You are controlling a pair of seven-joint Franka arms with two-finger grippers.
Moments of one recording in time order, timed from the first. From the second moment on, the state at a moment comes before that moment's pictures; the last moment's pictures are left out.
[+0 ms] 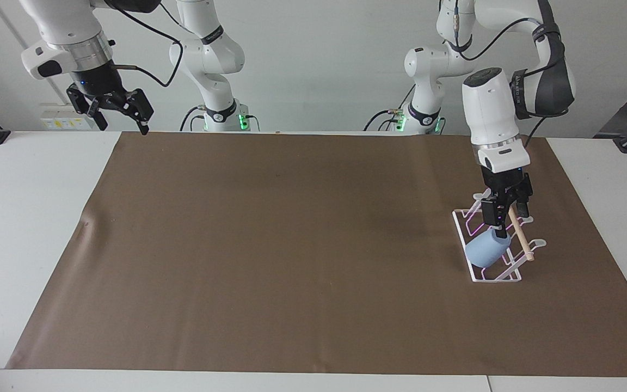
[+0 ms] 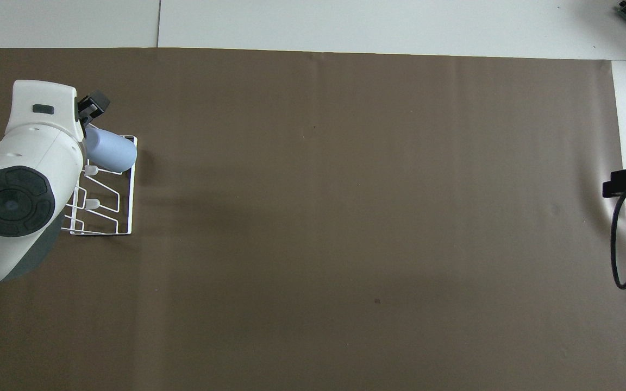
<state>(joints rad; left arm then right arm) 0.06 -0.01 -0.23 -2.03 0.70 2.48 -1.23 -0.06 -0.09 -0.02 -1.62 -0.03 1.56 0.06</state>
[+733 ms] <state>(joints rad) 0.06 -0.04 -0.21 -1.60 0.07 1.80 -0.25 -0.06 -0.08 -0.03 -1.61 -0.03 1.56 0.06</state>
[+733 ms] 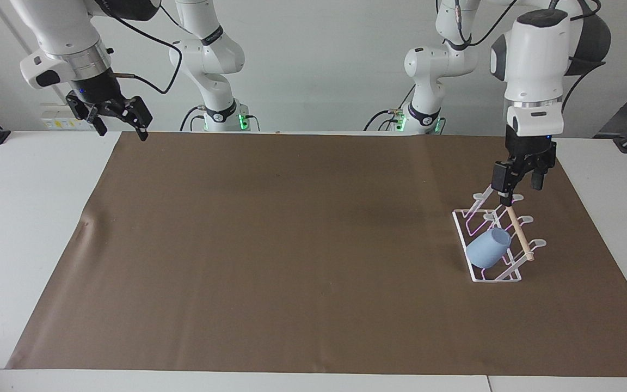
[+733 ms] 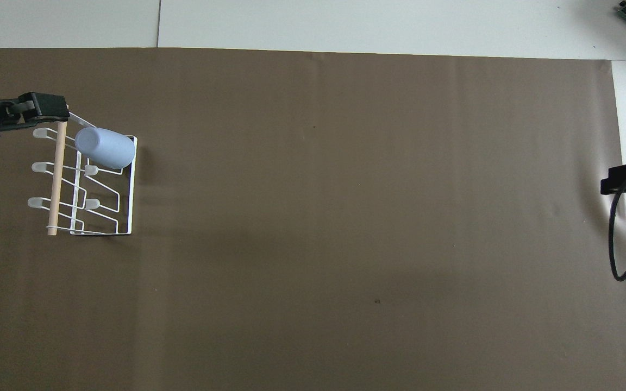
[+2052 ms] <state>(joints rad) -0.08 -0.04 -0.04 -1.52 -0.03 1.46 0.05 -0.04 -0.08 -0.03 -1.63 -0.03 1.57 0.07</state>
